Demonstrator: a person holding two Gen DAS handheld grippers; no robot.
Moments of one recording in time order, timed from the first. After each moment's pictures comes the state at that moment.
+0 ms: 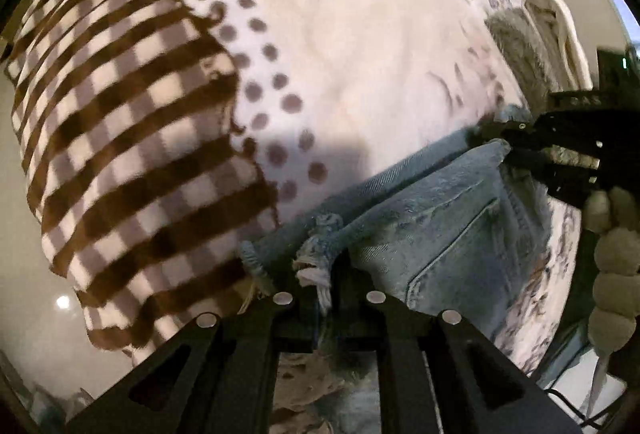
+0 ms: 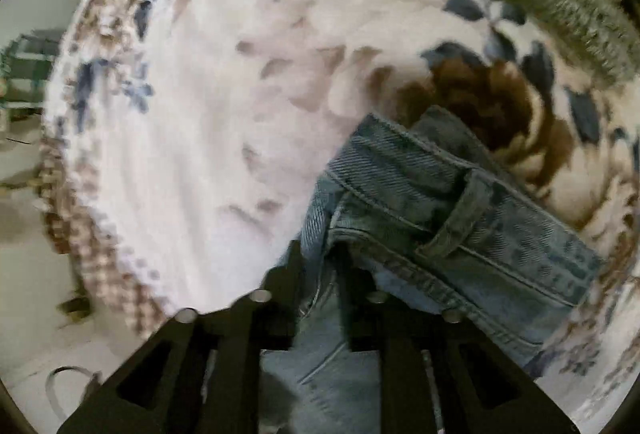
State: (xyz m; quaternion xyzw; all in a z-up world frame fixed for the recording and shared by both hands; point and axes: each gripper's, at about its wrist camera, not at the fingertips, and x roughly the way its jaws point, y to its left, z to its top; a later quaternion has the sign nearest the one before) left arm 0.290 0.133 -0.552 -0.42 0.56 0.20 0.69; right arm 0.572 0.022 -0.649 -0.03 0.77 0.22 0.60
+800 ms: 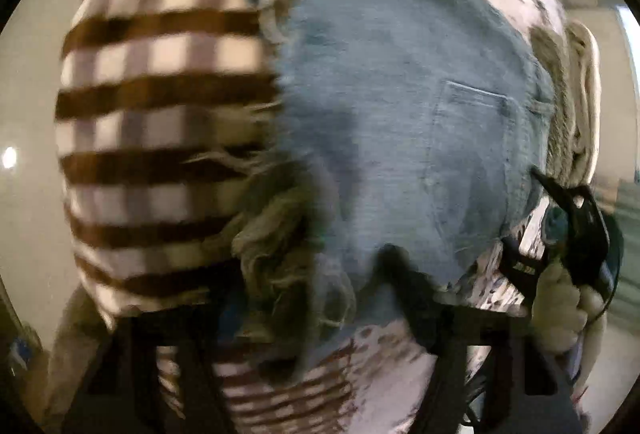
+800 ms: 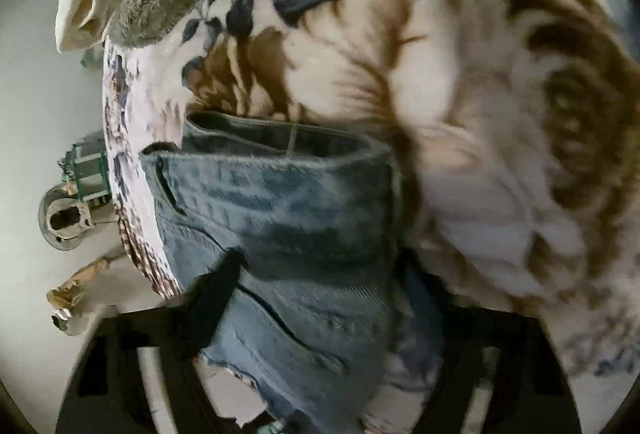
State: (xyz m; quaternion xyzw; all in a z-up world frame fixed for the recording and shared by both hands) left arm 0.217 -0.005 -0.597 -0.59 0.48 0.25 0.59; right arm 0.593 -0.196 -0.695 0.21 0.77 0.20 0.57
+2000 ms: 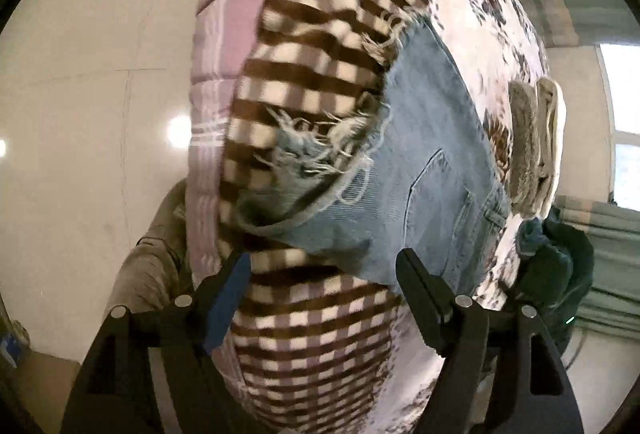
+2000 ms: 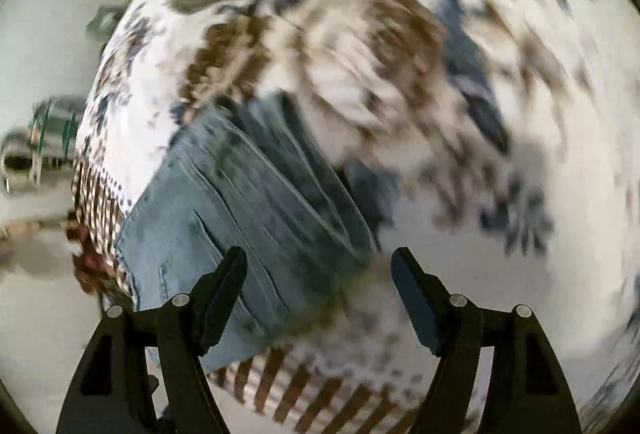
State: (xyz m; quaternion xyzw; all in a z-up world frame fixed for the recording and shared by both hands) left arm 0.091 0.010 -0.556 -0.62 0.42 0.28 0.60; right arm 0.455 -0.255 -0.593 0.05 0.68 0.20 0.70
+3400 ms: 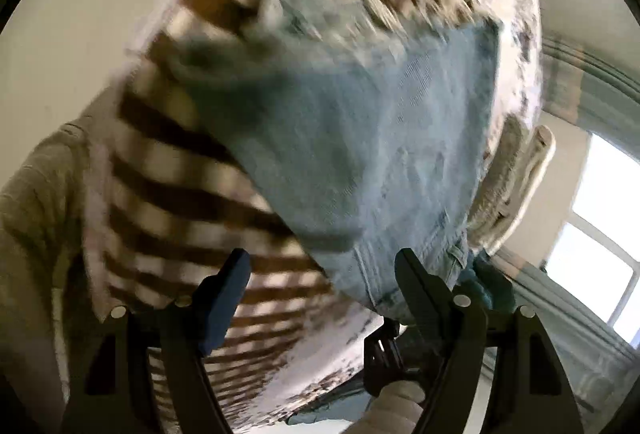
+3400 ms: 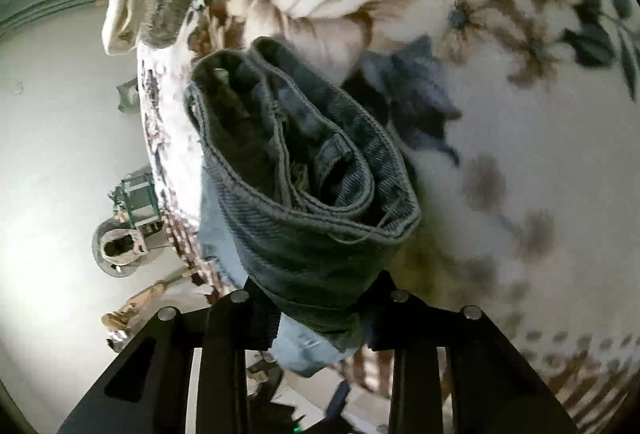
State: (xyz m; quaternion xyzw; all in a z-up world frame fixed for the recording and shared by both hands) left arm 0.093 -0.023 -0.602 -0.79 0.31 0.21 0.48; right arm 0.417 -0.277 -0.657 0.35 0.73 0.19 0.56
